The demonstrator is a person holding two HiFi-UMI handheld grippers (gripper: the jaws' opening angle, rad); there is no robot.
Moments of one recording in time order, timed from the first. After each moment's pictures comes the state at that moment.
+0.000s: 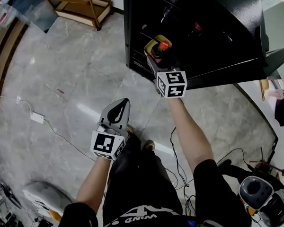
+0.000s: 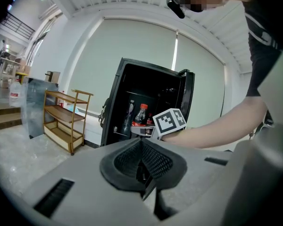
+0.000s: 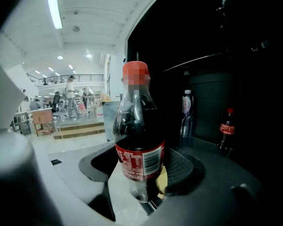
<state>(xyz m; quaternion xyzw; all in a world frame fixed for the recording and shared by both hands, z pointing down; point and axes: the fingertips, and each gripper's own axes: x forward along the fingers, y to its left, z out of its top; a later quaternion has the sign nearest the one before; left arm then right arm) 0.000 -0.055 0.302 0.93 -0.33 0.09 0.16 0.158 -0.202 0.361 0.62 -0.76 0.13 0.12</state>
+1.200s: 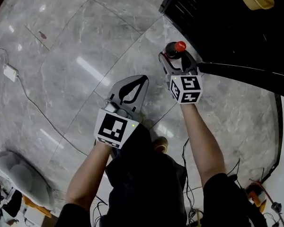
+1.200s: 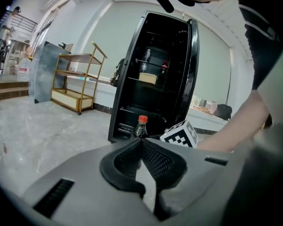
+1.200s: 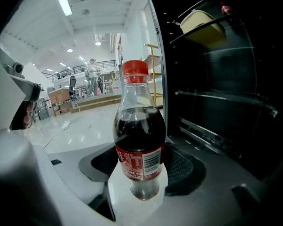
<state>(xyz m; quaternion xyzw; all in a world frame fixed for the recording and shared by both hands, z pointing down) -0.045 -0.033 0.751 0.90 -0.35 0.15 0.19 0.049 -0.116 0.867 0.53 -0.81 0.19 0.18</state>
